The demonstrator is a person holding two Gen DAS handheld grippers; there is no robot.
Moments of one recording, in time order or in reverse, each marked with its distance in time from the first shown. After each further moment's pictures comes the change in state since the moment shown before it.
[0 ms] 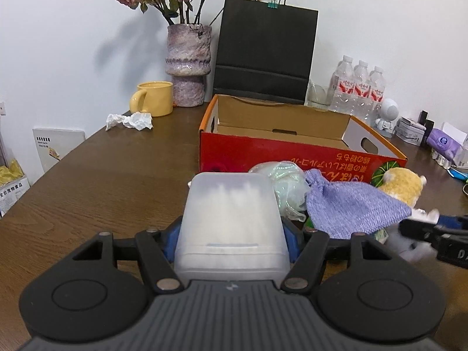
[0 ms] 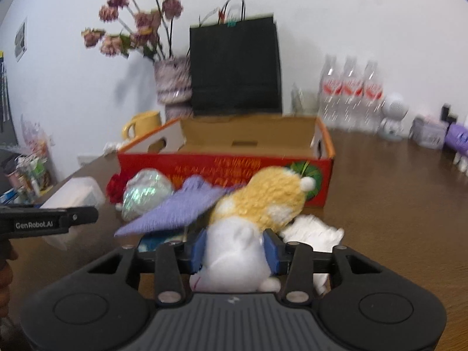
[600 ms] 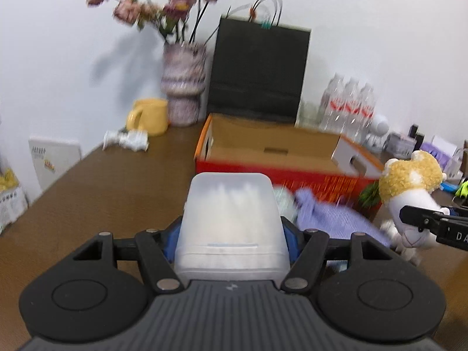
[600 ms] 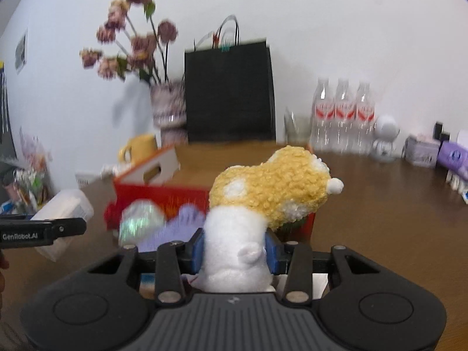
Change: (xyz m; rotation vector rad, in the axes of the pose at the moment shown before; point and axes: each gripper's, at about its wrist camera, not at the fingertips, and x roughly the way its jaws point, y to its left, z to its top) left arm -0.022 -0.001 0.024 0.008 -0.082 -0.039; right arm -0.023 -0.009 0.023 -0.006 -0.120 -0.029
